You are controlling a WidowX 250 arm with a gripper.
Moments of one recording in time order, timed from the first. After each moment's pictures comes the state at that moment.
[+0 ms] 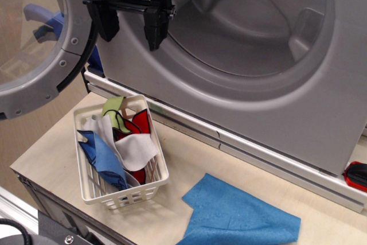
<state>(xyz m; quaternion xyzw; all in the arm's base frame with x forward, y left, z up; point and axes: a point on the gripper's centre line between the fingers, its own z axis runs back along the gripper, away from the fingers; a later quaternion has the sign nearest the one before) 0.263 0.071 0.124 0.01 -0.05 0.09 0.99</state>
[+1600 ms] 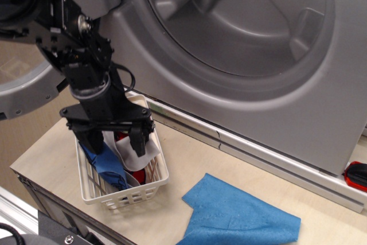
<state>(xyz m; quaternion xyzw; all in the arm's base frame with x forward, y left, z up) 0.199 0.075 0.005 -0.02 -0.07 0.22 0.97</state>
